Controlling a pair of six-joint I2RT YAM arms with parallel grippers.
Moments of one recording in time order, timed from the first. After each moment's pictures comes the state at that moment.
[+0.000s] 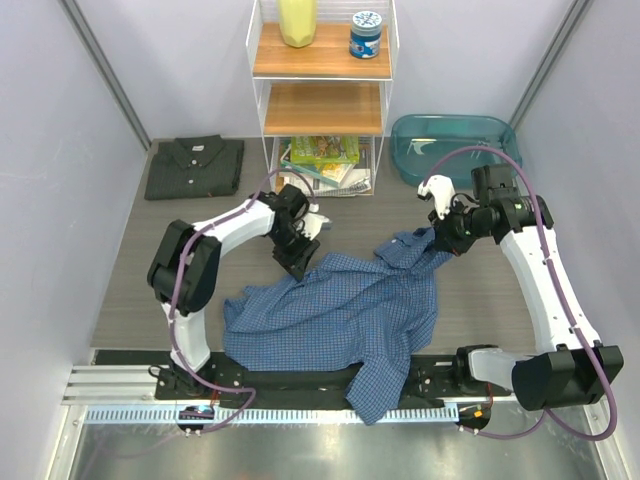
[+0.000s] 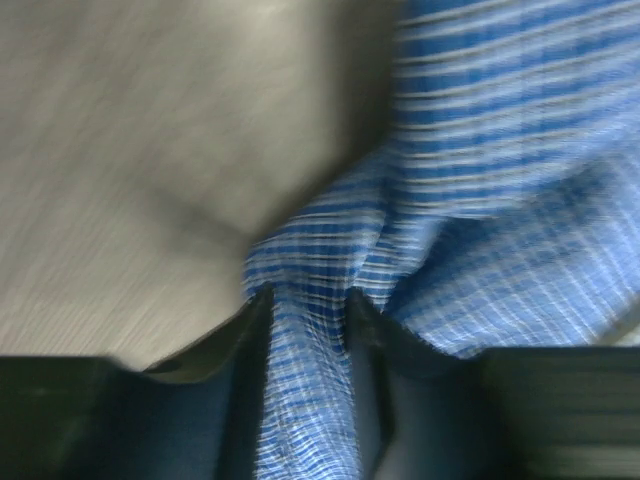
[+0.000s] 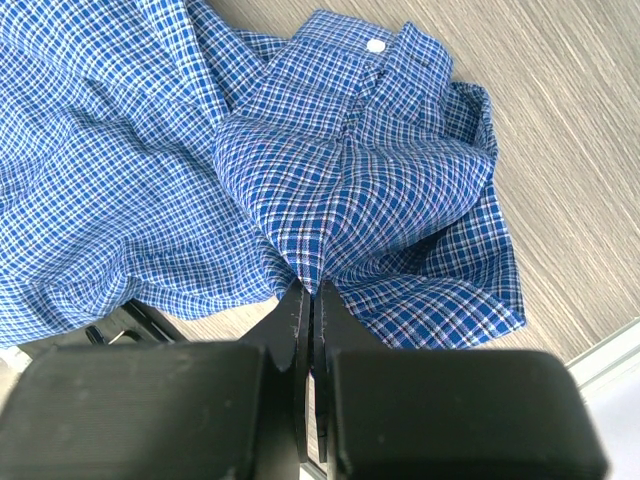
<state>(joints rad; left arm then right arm) -0.54 1.90 1.35 -0.85 0.40 0.23 0.08 1.21 1.28 -1.14 -0.40 -0.67</state>
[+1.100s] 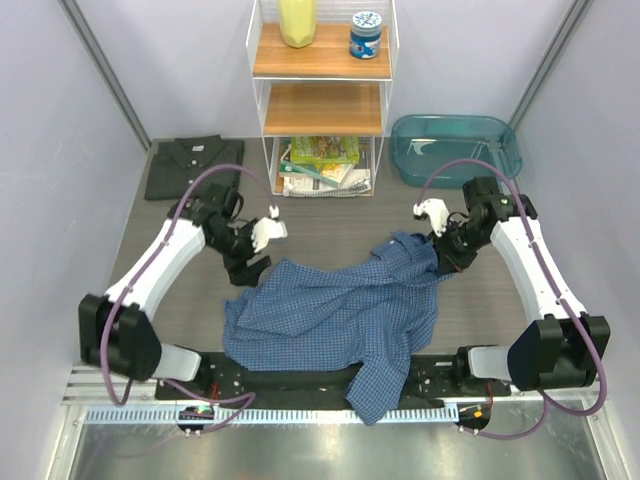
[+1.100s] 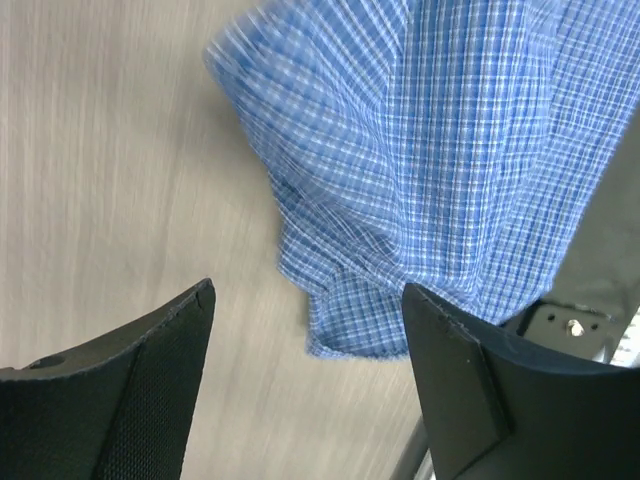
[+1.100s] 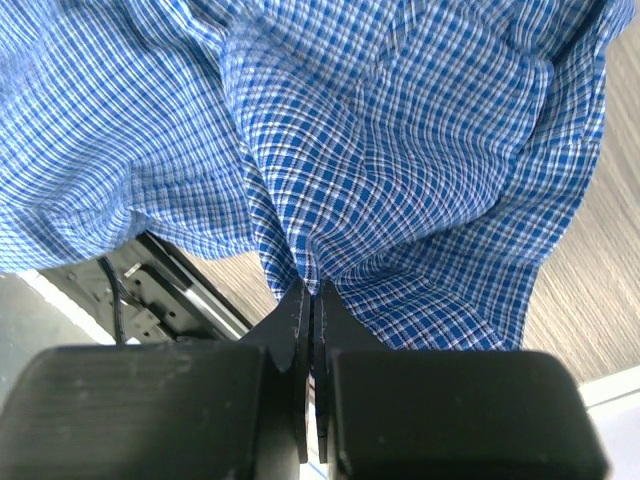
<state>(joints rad) -0.30 1.31 1.08 -1.07 0.46 0.91 0.04 1.30 1.19 -1.23 -0.39 -0.76</state>
